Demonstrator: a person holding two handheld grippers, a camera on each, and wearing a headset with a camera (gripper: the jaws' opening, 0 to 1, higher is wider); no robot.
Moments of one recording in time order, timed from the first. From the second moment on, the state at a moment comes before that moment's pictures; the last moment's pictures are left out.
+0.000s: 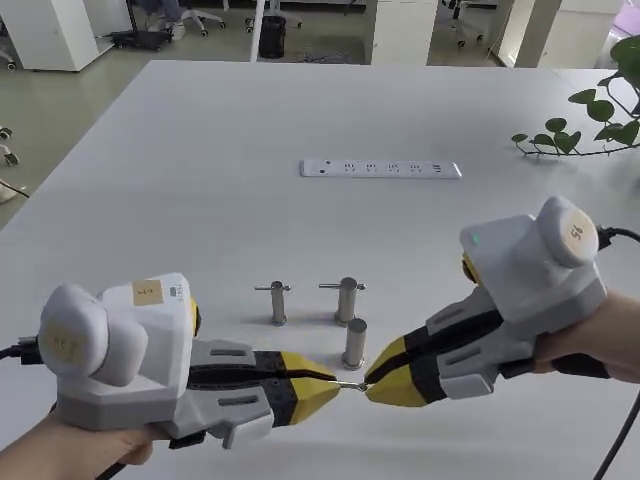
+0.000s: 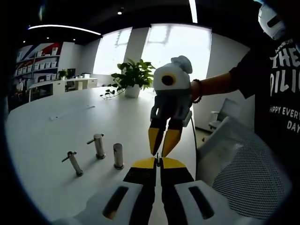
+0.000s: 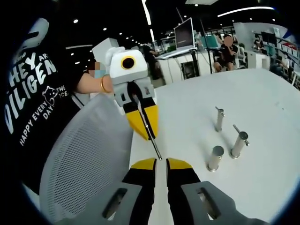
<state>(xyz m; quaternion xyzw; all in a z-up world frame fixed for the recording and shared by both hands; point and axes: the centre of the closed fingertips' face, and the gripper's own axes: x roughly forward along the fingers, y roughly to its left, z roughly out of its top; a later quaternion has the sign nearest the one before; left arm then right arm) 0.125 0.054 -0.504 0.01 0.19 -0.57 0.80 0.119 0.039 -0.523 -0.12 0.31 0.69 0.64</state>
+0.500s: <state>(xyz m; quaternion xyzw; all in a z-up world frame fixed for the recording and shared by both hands) 0.112 0.045 -0.497 0.01 0.18 -0.60 0.78 0.103 0.041 -0.524 -0.15 0.29 0.73 0.60</state>
